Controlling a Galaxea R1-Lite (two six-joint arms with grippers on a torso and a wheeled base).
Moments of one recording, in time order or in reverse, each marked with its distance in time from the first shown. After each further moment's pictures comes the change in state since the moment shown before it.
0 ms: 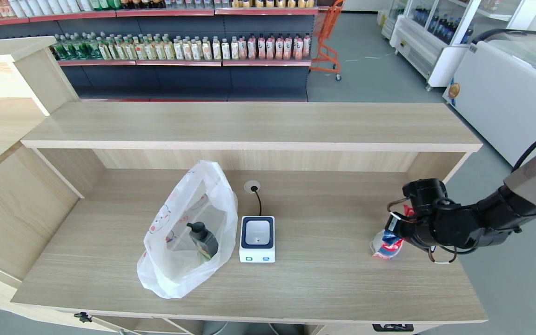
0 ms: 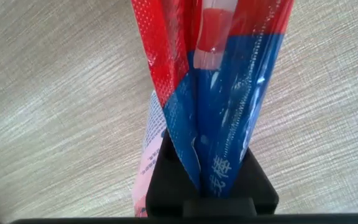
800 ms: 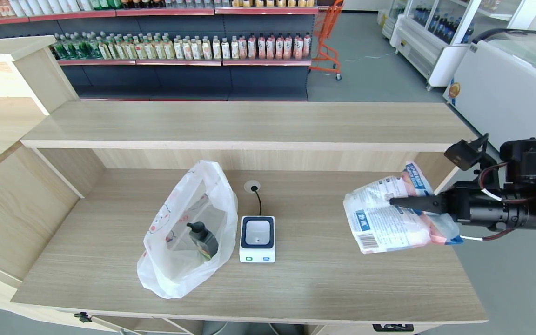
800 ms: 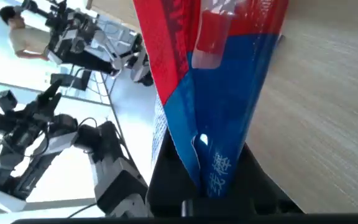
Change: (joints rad) left arm 0.000 0.000 0.000 0.000 0.000 0.000; right arm -0.137 -0.474 0.180 0.006 1.352 -0.456
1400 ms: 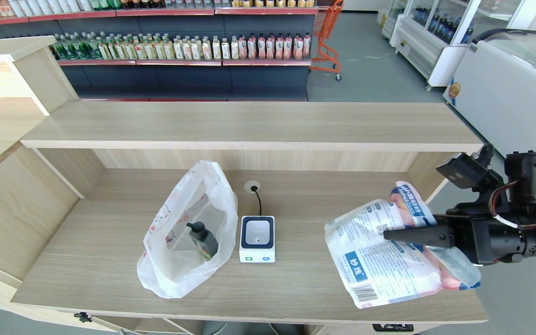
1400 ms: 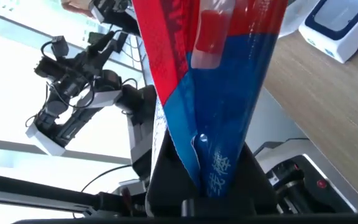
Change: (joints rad) left arm 0.000 0.000 0.000 0.000 0.000 0.000; right arm 0.174 -0.150 0.136 0.004 0.044 0.016
